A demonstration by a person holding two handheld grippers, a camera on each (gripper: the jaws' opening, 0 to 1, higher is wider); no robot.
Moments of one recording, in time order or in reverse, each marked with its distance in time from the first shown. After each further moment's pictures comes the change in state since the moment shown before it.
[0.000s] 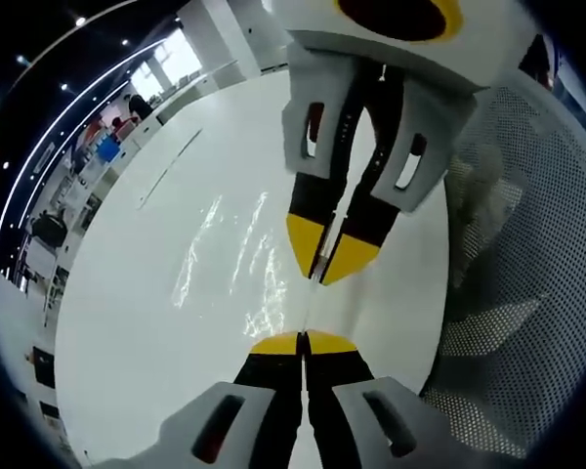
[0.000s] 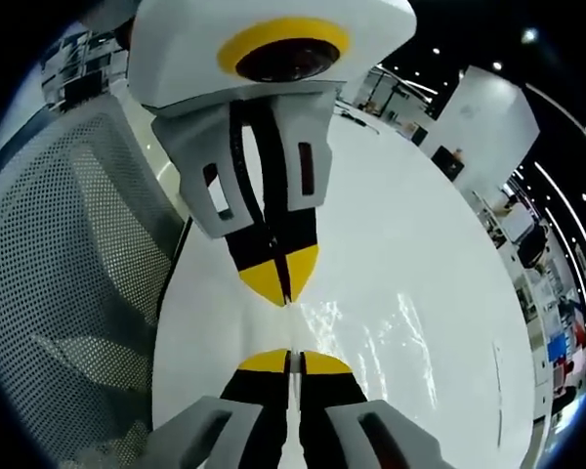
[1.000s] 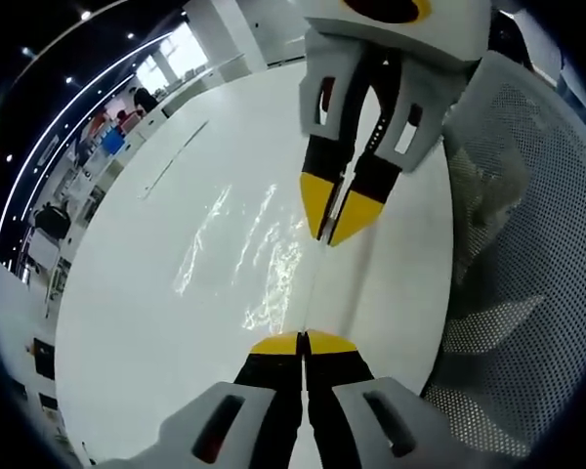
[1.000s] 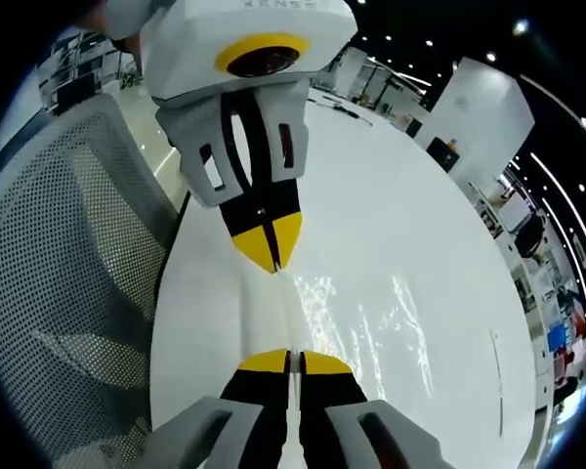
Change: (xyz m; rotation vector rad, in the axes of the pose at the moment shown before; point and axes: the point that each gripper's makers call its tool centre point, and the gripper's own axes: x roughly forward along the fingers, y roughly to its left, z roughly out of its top) left arm -0.005 0.006 -0.011 -0.023 0.019 0.017; right arm -0.007 -0.005 -0.009 0.026 0.024 -0.006
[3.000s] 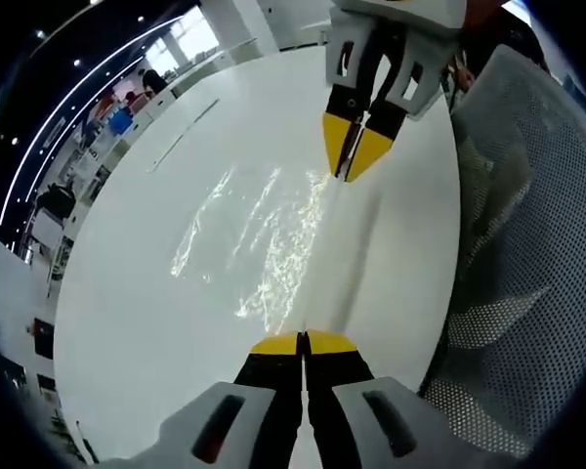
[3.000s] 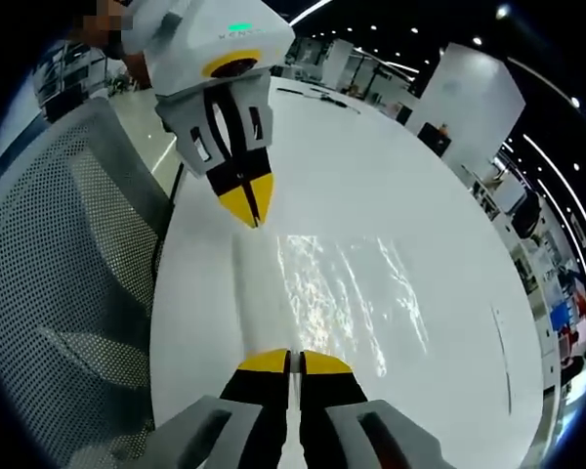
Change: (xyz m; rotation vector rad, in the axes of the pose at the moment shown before) left arm -0.007 0.002 -0.025 -0.052 0.070 0.024; right arm -0.008 -0.007 -0.023 0.070 0.025 -0.002
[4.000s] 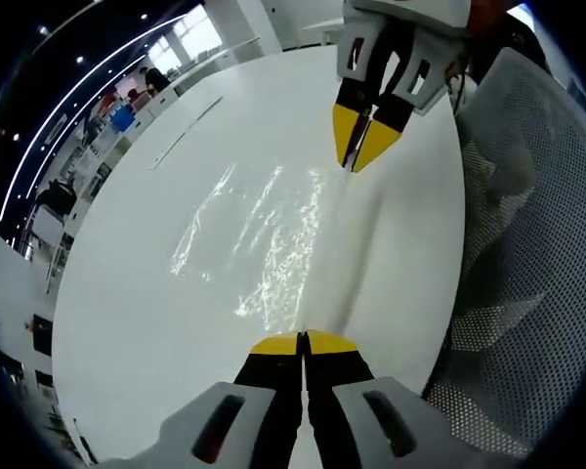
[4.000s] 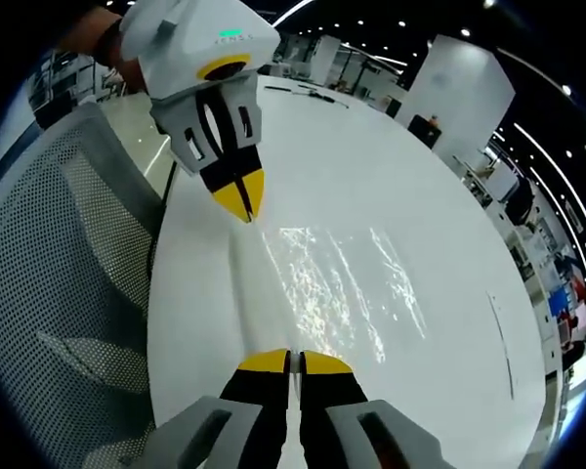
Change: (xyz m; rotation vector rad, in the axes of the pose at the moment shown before) left arm 0.002 0.003 0.000 -0.016 -0.004 0.003; right arm -0.005 -0.005 -0.007 0.049 0.011 -0.024
